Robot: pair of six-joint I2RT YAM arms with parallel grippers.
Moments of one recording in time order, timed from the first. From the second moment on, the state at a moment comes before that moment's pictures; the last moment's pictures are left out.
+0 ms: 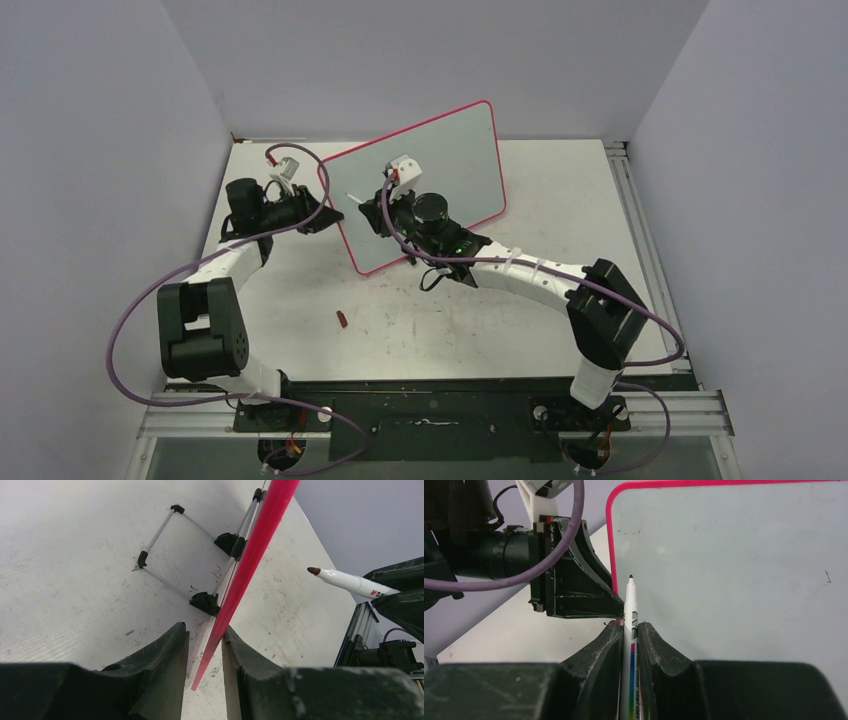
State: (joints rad) left arm 0.12 1.54 0.89 0.24 0.96 -0.31; right arm 0.90 1.74 1.26 0.41 0.07 0.22
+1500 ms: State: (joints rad) left arm 0.10 1.55 0.91 0.19 1.01 -0.18; right arm 0.90 1.86 1.37 0.49 0.10 0.19
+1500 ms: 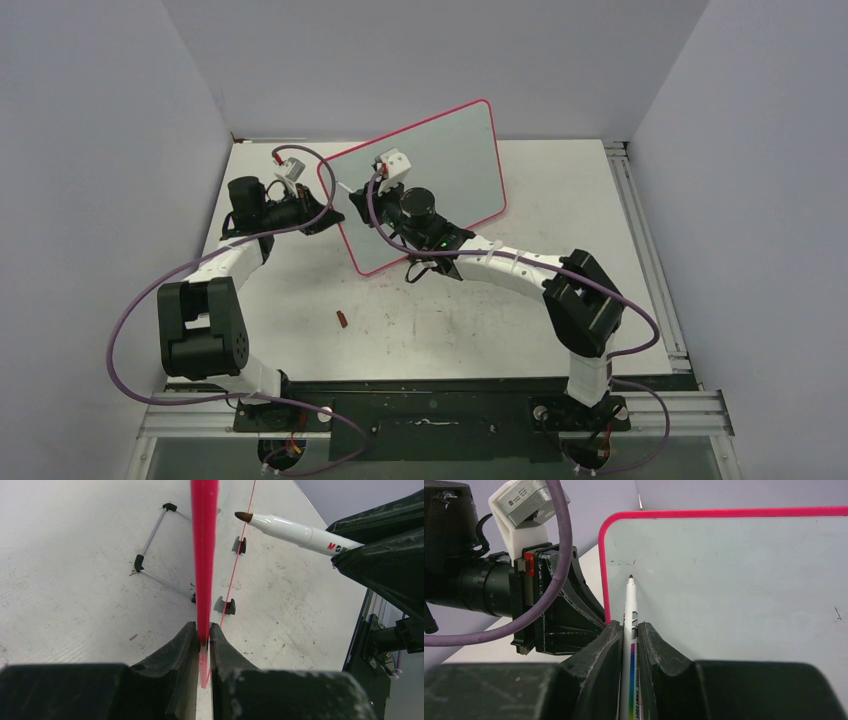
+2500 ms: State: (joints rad) left arm 0.10 1.55 0.91 0.18 0.99 -0.17; right arm 0.91 1.89 1.30 0.52 0.13 0.18
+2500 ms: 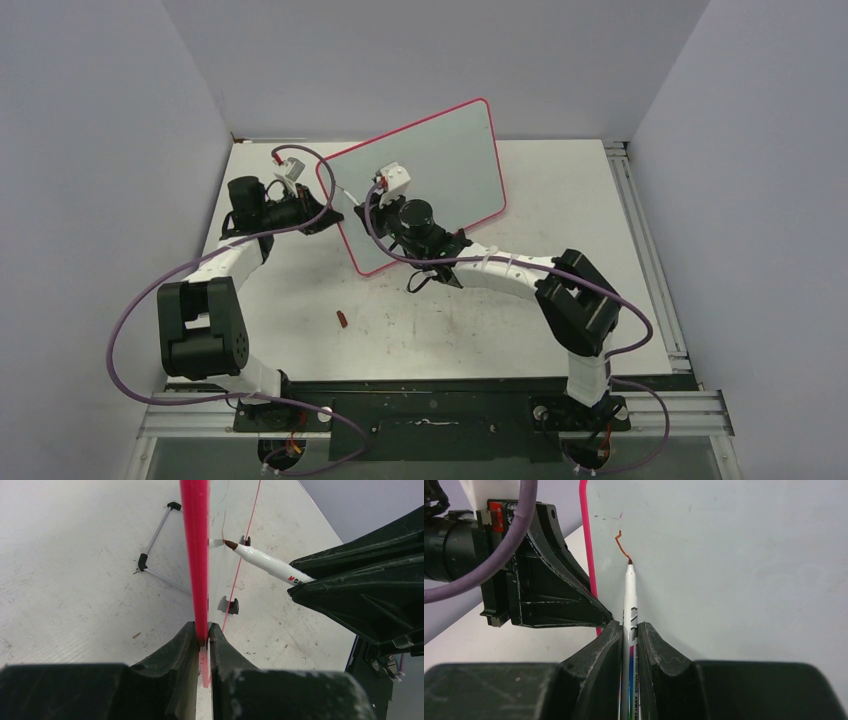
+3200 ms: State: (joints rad) left arm 0.10 1.55 0.92 0.17 1.00 -0.17; right arm 0.91 1.79 1.25 0.54 0.15 0.14
